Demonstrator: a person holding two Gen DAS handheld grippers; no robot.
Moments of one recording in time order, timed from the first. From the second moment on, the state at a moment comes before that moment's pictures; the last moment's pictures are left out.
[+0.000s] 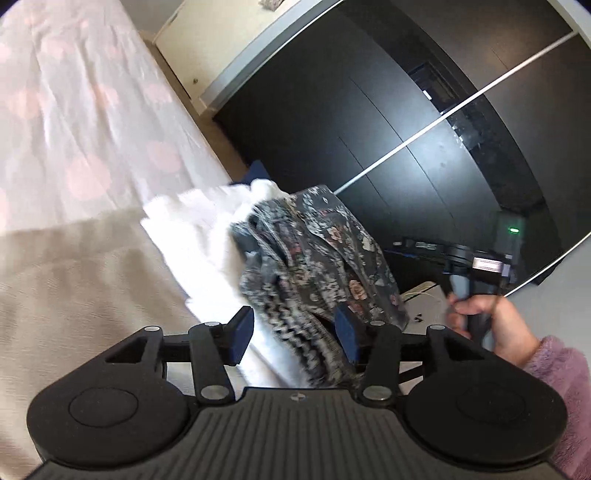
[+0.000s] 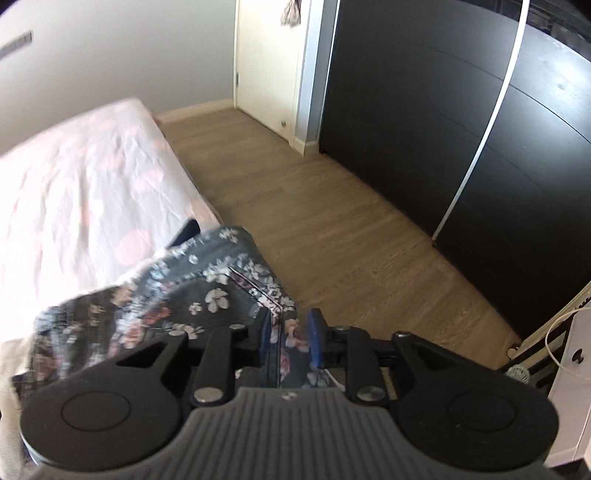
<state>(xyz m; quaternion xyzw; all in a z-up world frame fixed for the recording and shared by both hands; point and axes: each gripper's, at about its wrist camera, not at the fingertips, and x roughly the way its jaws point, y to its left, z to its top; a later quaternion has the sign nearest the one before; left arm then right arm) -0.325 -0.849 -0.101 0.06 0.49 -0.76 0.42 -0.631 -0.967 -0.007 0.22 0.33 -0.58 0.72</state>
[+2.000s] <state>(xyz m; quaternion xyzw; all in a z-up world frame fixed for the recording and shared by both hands) -0.192 -0.753 -0.105 0.07 0.49 -0.70 0.52 -0.500 -0.814 -0.093 -0.05 0.51 -0.53 0.68</state>
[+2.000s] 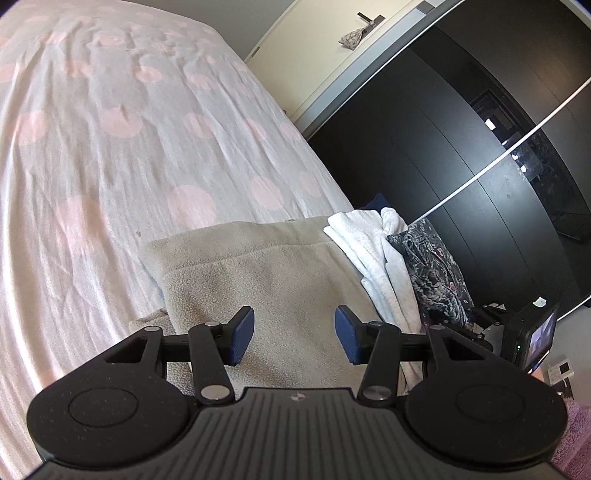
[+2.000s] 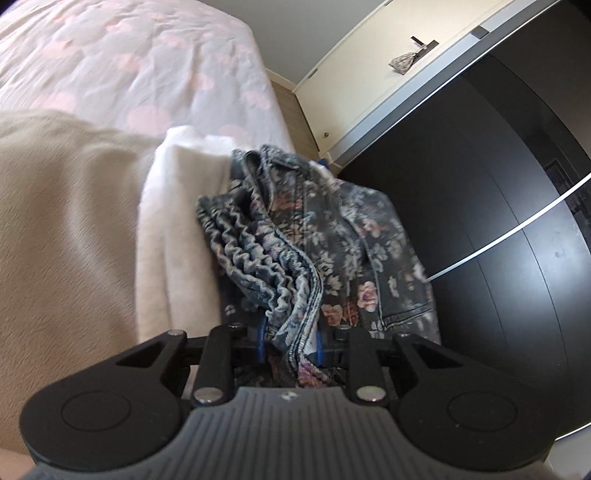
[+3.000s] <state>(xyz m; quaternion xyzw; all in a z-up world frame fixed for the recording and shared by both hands) -0.239 -0.750 -0.087 0.14 0.45 -0.71 0.53 -0.565 -0.792 -0.084 0.25 0.25 -0.59 0.73</state>
